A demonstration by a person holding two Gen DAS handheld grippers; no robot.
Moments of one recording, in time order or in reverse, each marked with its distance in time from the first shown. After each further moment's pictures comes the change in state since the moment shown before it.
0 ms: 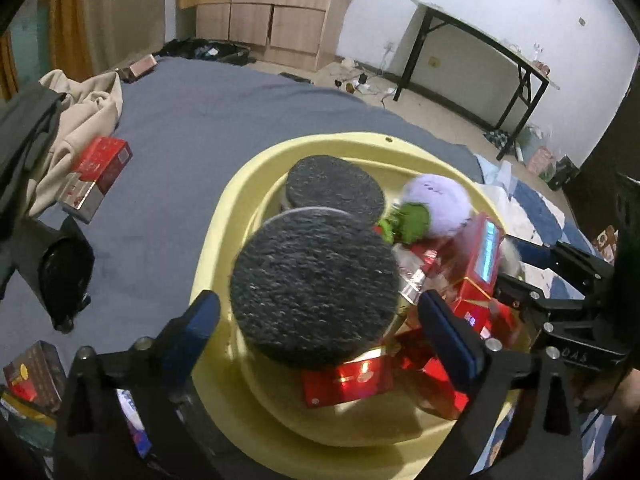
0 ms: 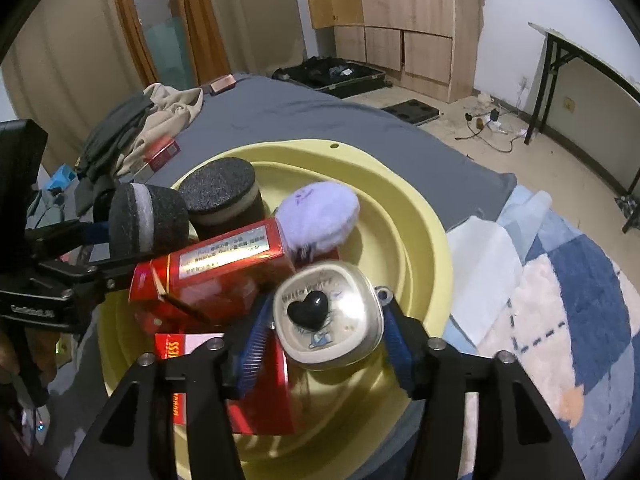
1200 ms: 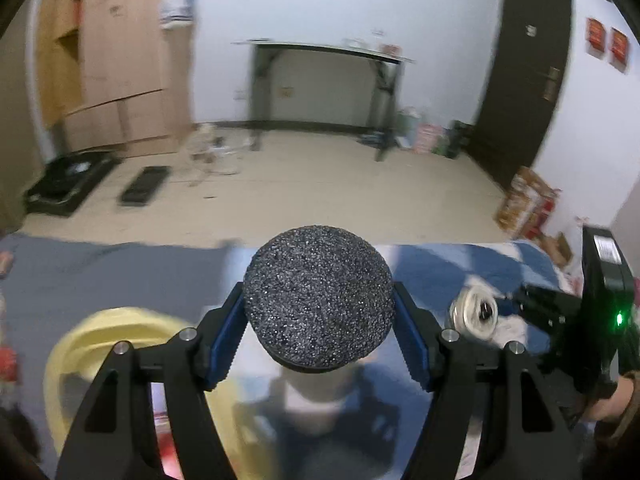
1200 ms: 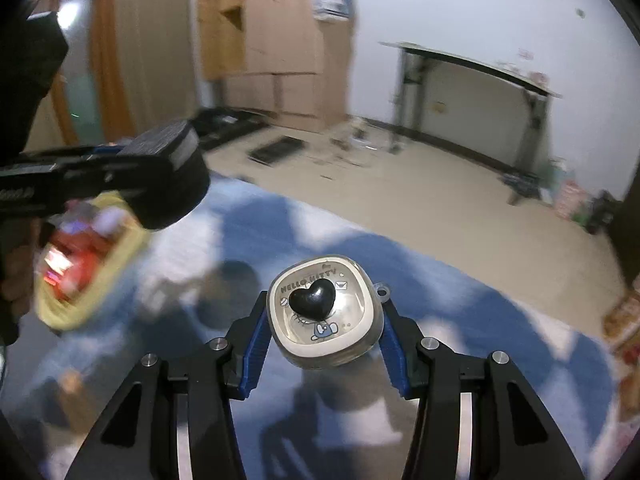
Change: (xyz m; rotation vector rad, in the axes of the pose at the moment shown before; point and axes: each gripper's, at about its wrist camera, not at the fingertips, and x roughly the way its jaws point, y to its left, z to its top) left arm -0.040 -0.231 0.078 0.379 -0.141 -0.231; right arm -0.191 -0.159 -0.097 0.148 -0.152 -0.229
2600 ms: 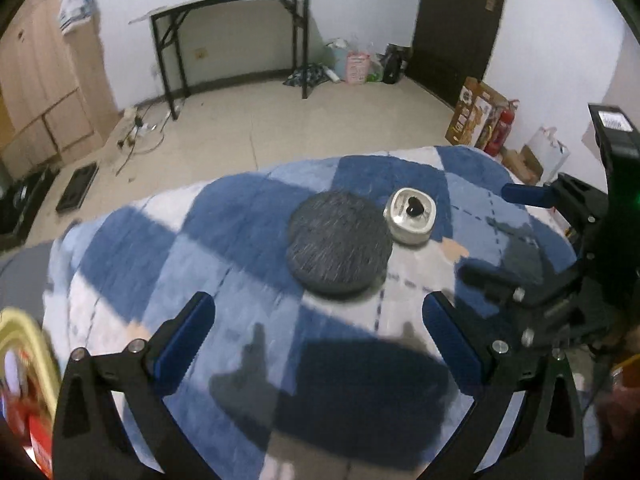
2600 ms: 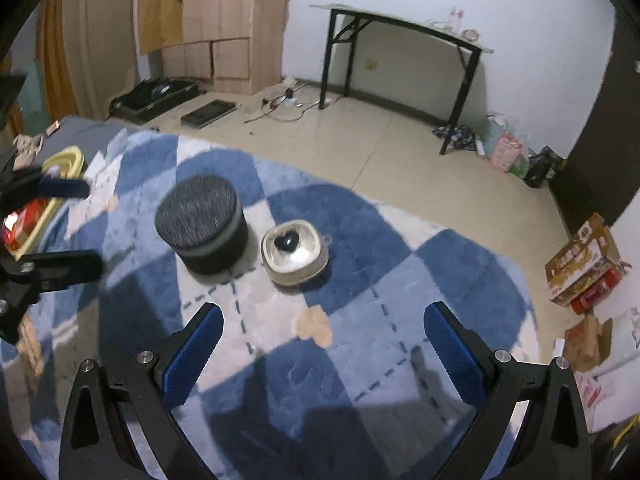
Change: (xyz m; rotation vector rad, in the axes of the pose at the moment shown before) left arm 0.112 -0.223 -0.054 0.247 0.187 -0.145; right arm -0.076 -0.130 -0.083 0.043 0.161 -0.271
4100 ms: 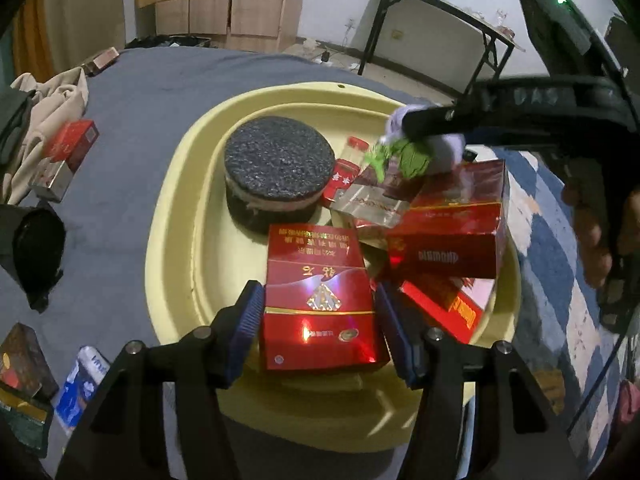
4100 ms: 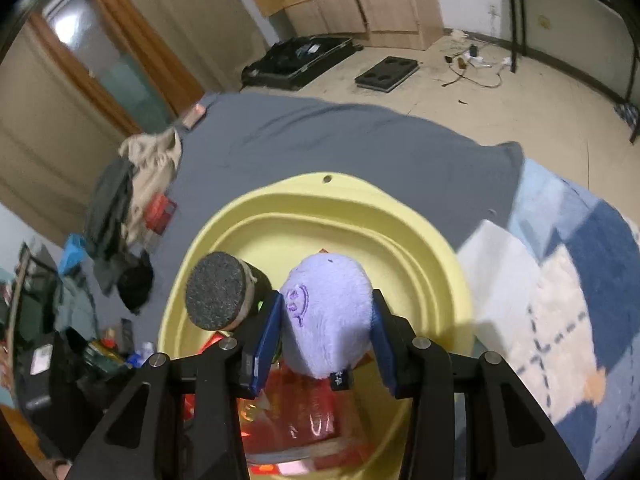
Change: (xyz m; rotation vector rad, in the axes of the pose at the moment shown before) left arm -0.149 0.323 -0.243 -0.561 0.016 0.213; right arm 0.114 0.397 0.201 -0.015 0.189 0.514
